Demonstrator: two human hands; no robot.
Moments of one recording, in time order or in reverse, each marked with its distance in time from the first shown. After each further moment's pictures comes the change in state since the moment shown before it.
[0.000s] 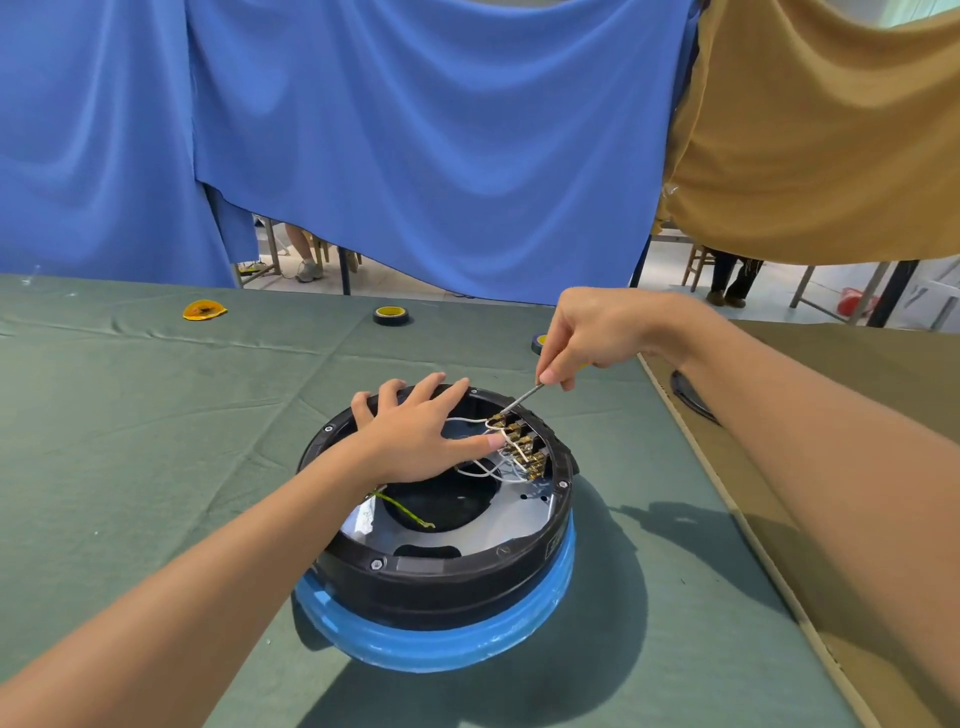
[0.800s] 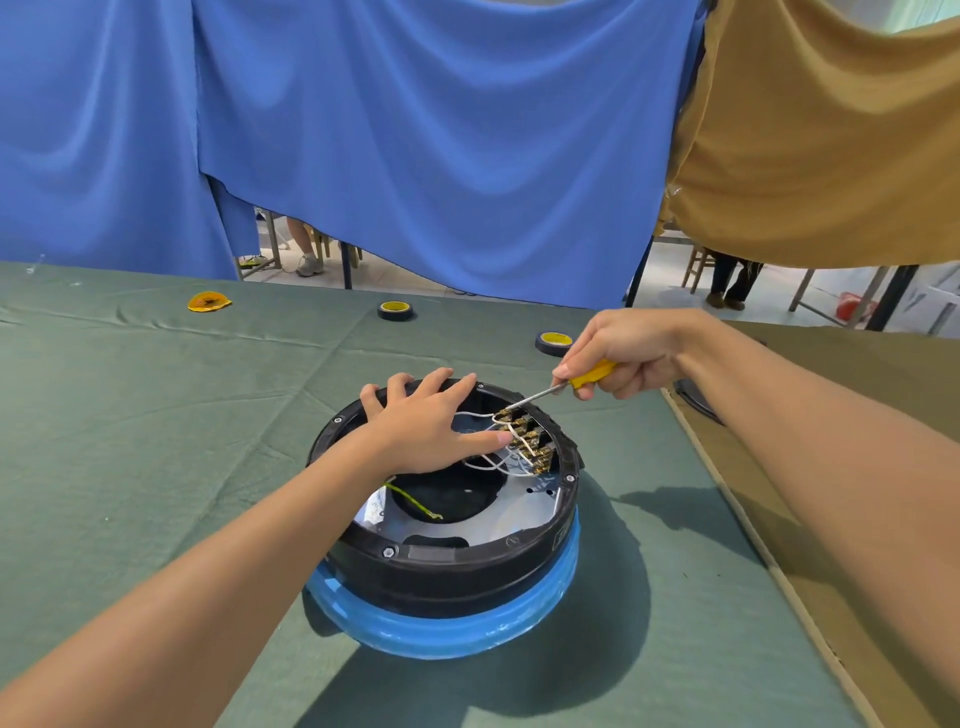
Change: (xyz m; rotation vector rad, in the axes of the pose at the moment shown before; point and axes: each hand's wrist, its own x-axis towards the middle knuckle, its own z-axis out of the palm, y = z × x) left_hand 0.003 -0.001 0.003 0.007 0.023 0.004; right_hand 0.003 0.031 0.012 0.642 -0.202 0.207
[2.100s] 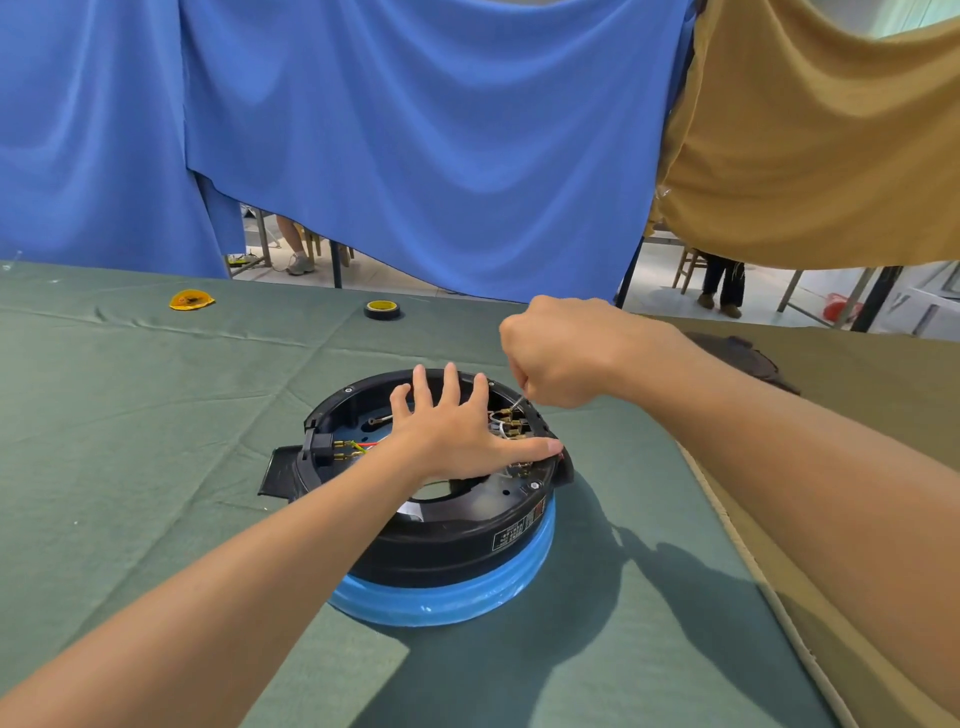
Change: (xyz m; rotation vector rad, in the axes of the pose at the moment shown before) left_hand 0.001 0.050 0.005 -0.005 -0.066 -0.057; right_hand -0.037 -0.051 0.067 -1.214 0.530 -0.214
